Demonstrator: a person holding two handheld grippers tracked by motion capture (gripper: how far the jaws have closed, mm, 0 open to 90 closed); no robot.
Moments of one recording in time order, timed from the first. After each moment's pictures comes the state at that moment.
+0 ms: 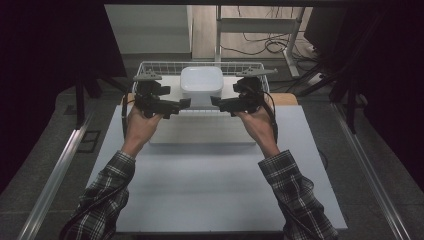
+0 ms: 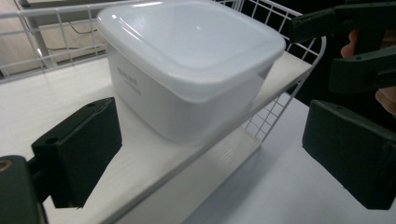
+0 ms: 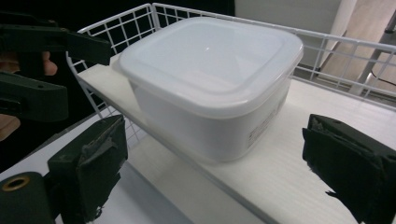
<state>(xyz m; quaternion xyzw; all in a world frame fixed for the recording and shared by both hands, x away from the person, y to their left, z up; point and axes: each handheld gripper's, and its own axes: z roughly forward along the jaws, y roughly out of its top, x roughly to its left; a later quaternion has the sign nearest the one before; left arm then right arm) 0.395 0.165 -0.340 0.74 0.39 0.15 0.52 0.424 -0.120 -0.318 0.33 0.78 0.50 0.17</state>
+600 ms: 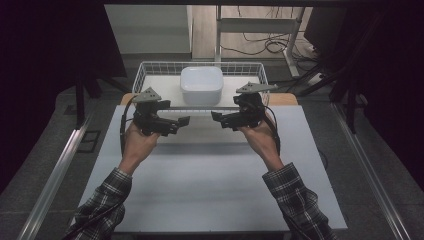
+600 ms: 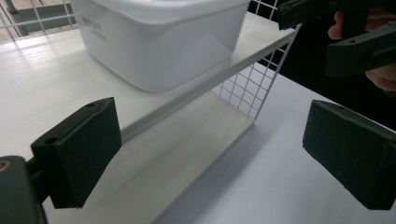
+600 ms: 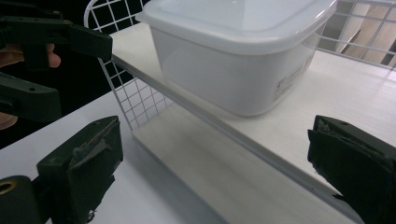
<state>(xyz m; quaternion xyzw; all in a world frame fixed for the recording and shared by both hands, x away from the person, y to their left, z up) 0.364 0.164 -0.368 0.76 0.36 0.16 0.52 0.402 -0.127 -0.341 0.31 0.79 0.50 0.16</state>
